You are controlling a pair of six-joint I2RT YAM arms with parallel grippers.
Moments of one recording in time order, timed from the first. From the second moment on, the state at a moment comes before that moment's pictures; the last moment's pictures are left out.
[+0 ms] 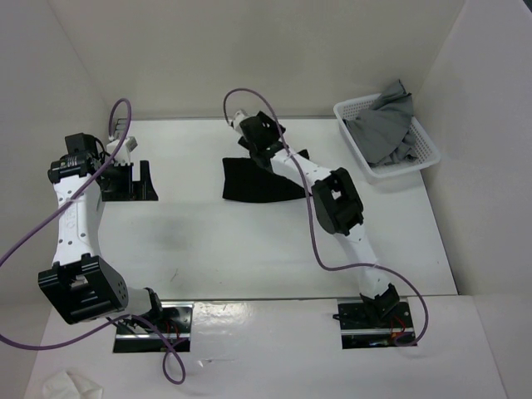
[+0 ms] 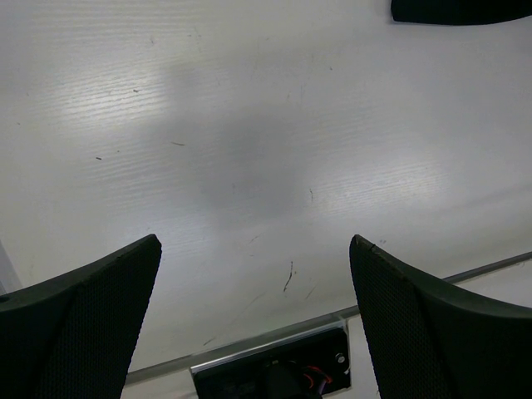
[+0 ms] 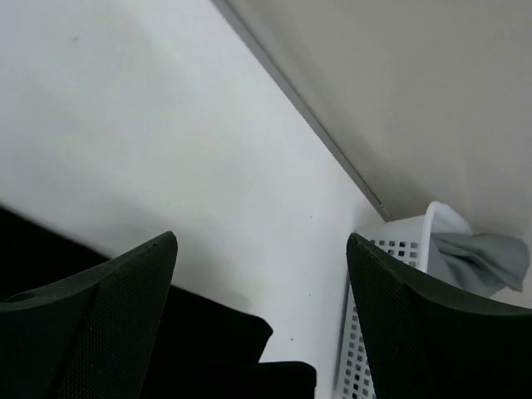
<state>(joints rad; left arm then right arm) 0.36 1.35 1.35 -1.11 0.44 0.29 0.64 2.39 1.97 -0.08 0.63 -0.68</state>
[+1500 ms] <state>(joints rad) -0.14 1.73 1.33 -0.61 0.30 0.11 0.16 1.78 1.29 -0.65 -0.23 -0.26</state>
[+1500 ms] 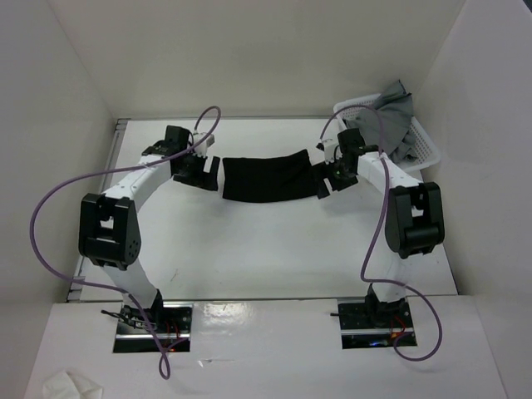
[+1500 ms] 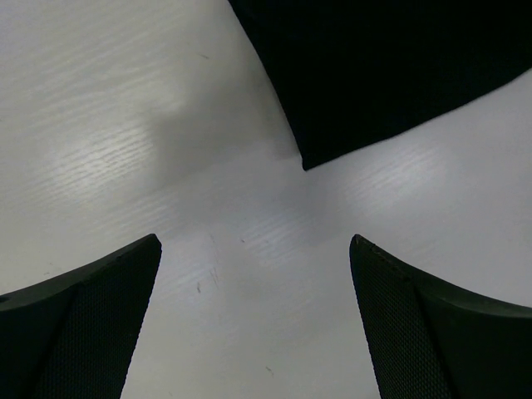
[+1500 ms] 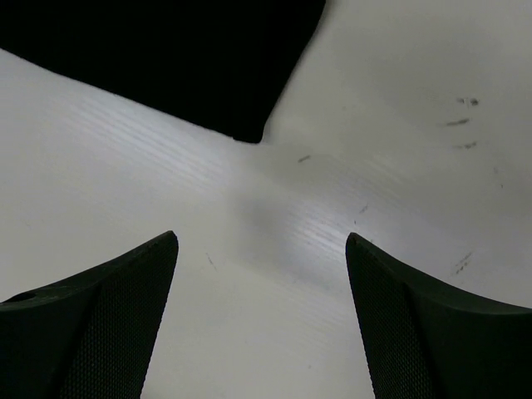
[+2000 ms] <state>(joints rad) -0.27 1.88 1.30 -0.49 0.10 0.01 0.15 1.95 1.46 -0.64 -0.31 -0.24</state>
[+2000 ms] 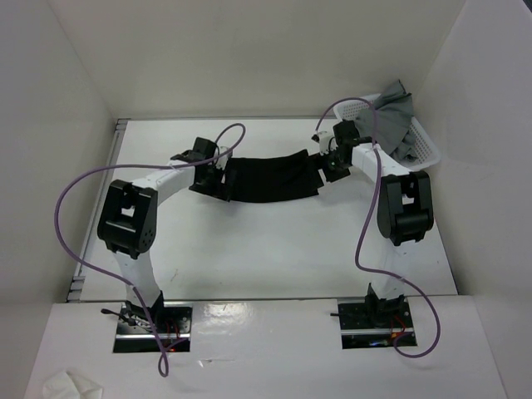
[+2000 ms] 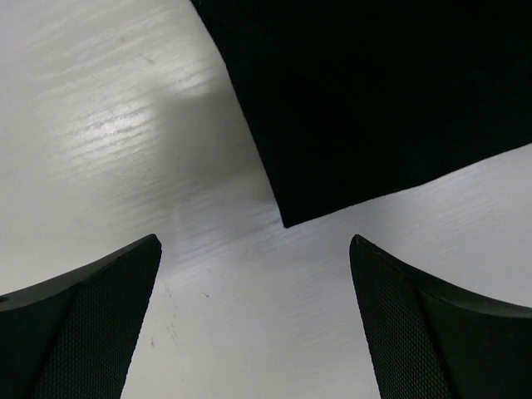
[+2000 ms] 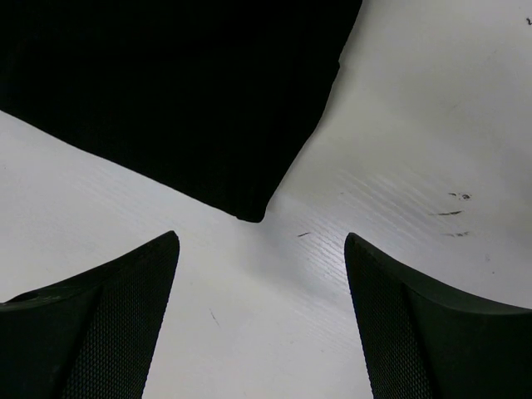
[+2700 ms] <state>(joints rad) -0.28 2.00 1.36 -0.37 0.06 -0.10 0.15 1.95 1.47 -0.63 -0.32 -0.24</state>
